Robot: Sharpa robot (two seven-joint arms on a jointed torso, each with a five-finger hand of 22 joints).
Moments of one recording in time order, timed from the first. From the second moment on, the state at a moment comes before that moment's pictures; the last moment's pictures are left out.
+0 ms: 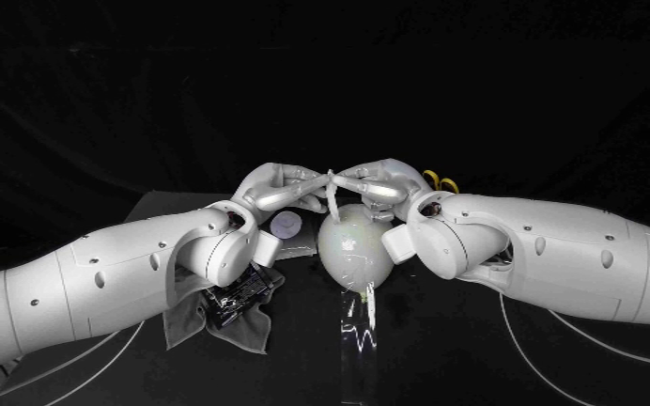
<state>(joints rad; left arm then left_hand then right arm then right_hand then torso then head) 1.20 -0.76 -0.05 1.51 -0.24 -0.37 0.32 1.29 -0.17 0.42 0.12 0.05 0.93 0.18 0.35 0.23 1.15 0.12 0.31 0.12 1.03 0.06 0.70 0.47 0.17 1.02 0.22 0.27 0.16 1.34 -0.70 -0.17 1.61 -0.13 -0.52 0.17 1.35 -0.04 0.51 0.08 0.04 1.07 0.08 0.31 0.35 1.47 0.01 1.57 1.31 1.47 -0.05 1.57 1.31 0.01 1.47 0.06 1.56 1.31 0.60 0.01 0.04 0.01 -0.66</state>
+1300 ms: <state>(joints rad) 1.20 -0.76 -0.05 1.51 -0.22 -0.35 0.32 1.41 -0.06 0.58 0.05 0.05 0.96 0.16 0.37 0.22 1.16 0.10 0.30 0.11 0.99 0.05 0.73 0.46 0.17 0.98 0.20 0.34 0.21 1.34 -0.69 -0.17 1.60 -0.14 -0.52 0.16 1.35 -0.03 0.51 0.08 0.05 1.07 0.08 0.31 0.35 1.47 0.01 1.57 1.31 1.47 -0.05 1.57 1.31 0.01 1.46 0.06 1.56 1.31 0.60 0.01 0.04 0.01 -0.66</state>
